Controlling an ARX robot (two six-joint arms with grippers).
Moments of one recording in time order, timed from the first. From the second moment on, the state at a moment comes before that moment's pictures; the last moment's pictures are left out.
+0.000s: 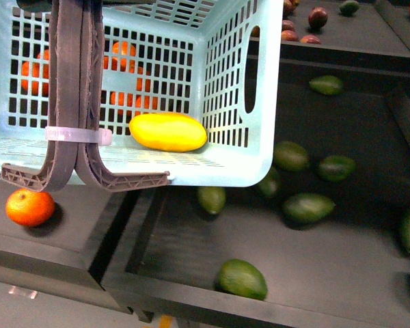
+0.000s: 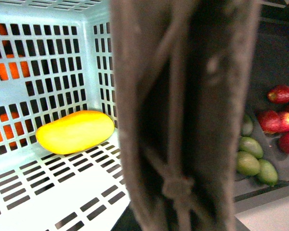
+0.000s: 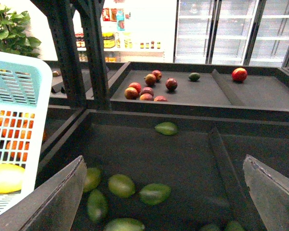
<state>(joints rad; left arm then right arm) -0.39 1.43 0.89 0.07 0.15 -0.21 0.00 0.37 0.00 0.38 0.00 0.00</state>
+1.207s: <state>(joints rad) -0.39 1.43 0.89 0.07 0.14 -0.21 -0.24 1.49 0.43 0.74 0.00 0.17</state>
